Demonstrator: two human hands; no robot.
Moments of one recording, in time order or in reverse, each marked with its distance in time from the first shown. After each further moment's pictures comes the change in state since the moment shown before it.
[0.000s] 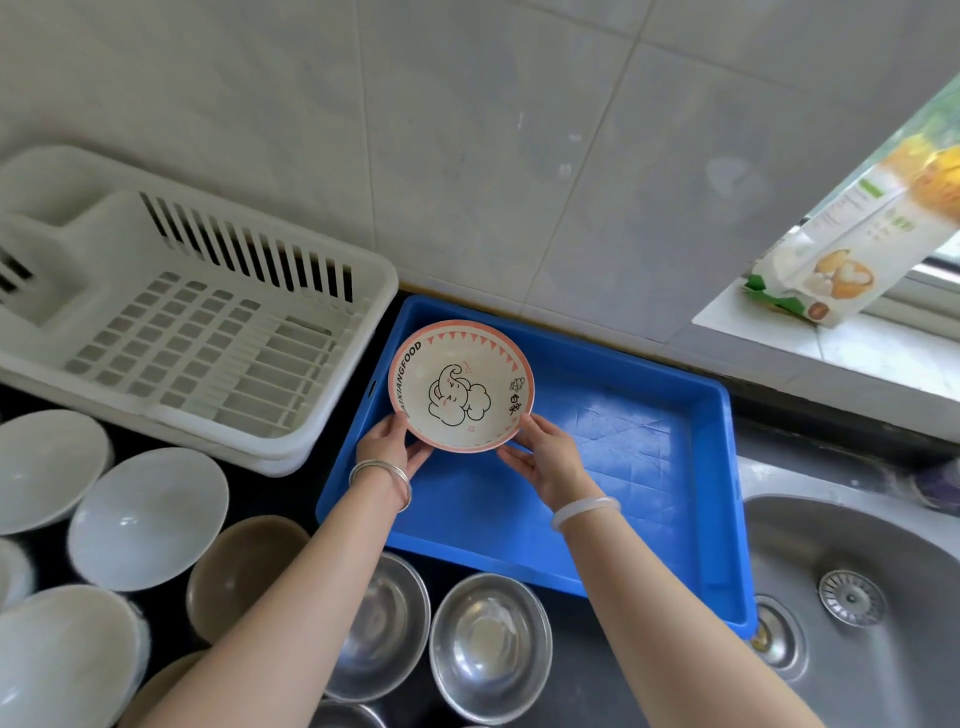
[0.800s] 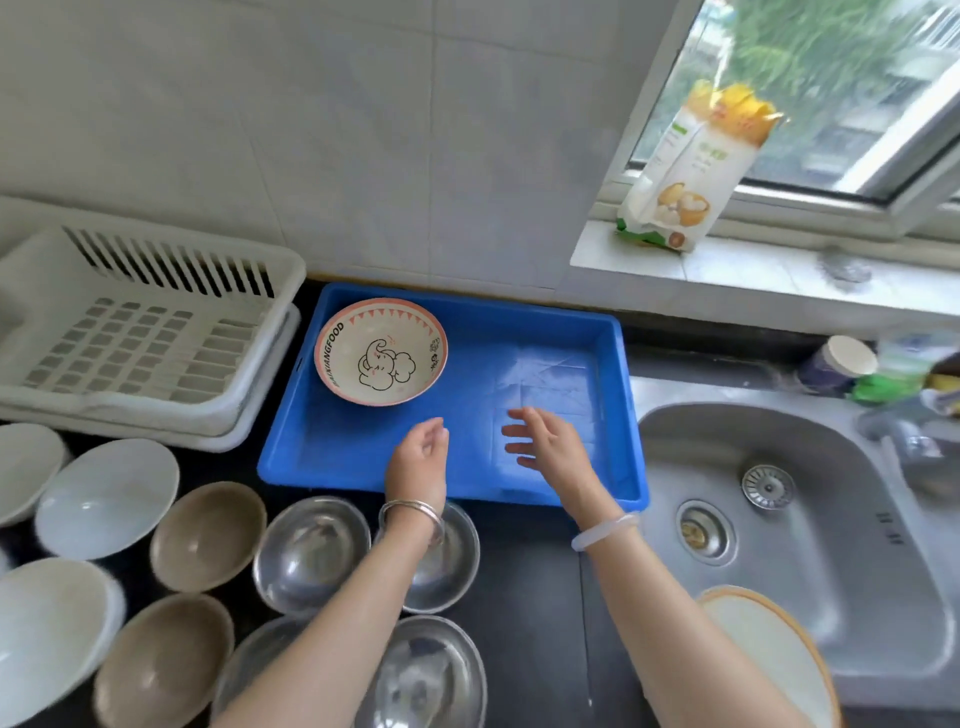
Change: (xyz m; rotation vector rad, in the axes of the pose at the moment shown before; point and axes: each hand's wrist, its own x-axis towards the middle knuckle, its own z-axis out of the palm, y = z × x) left_hand -0.136 -0.080 0.035 0.782 -0.115 0.390; right_hand -0.115 0.004 -0.091 -0.401 0.107 -0.251
